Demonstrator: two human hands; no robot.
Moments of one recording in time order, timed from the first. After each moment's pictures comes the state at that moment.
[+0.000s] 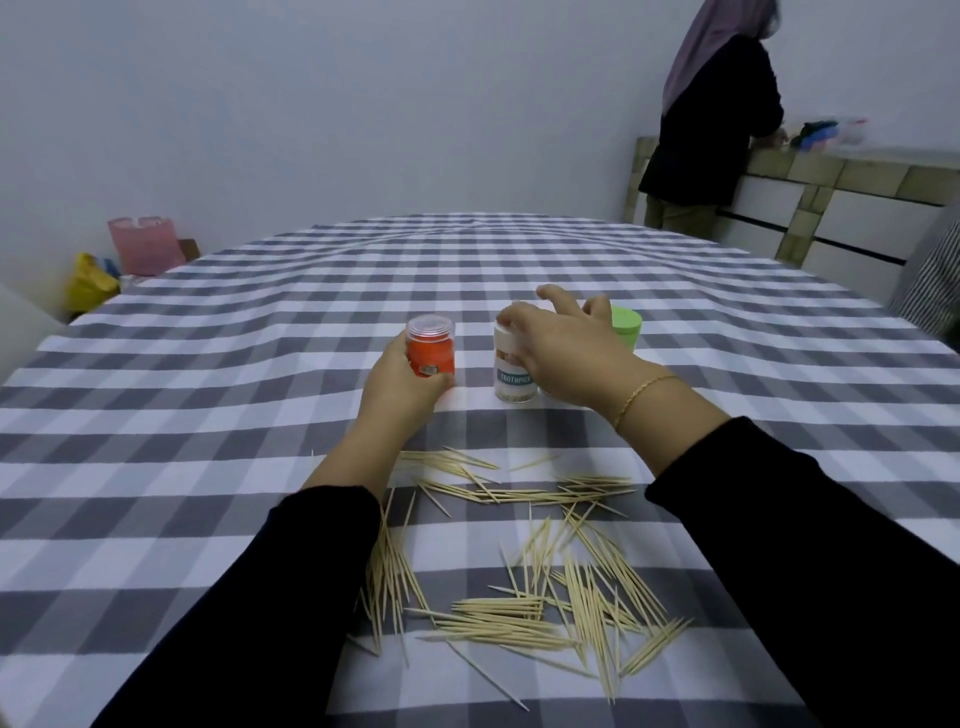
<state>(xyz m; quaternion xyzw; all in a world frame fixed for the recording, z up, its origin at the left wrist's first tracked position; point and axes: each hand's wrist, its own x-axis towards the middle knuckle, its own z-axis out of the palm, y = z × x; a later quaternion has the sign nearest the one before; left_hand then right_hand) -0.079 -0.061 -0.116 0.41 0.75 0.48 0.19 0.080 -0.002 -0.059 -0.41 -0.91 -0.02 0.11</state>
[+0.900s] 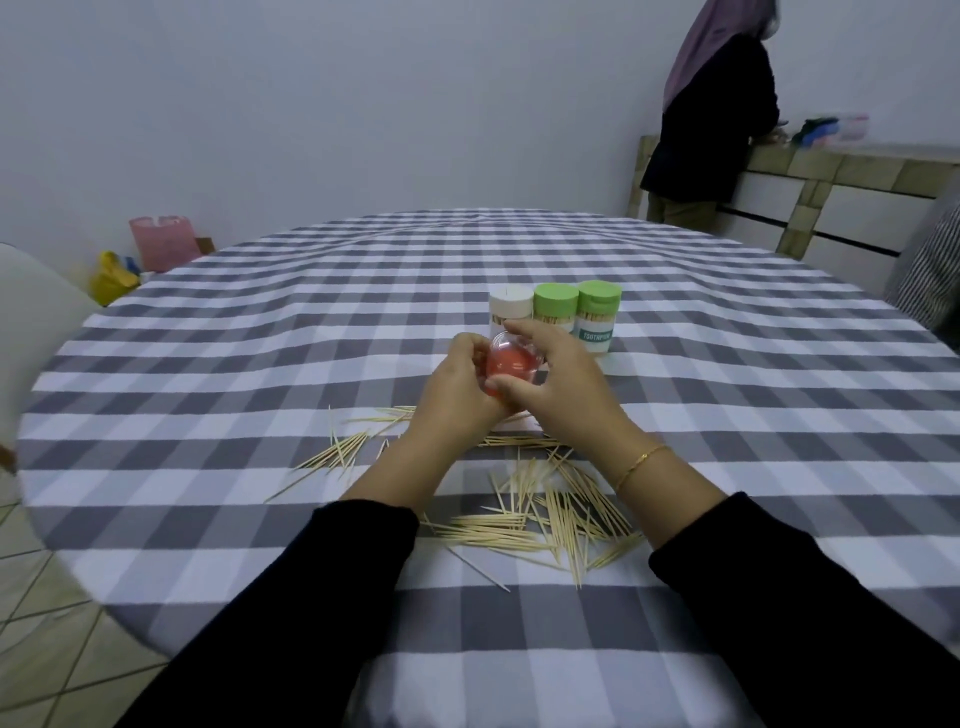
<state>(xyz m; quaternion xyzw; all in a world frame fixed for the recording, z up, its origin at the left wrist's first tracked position) -0.008 -0.115 -0.125 0.54 0.69 0.46 0.17 0.110 -0.066 -0.113 -0.34 -0.82 0.25 0.38</state>
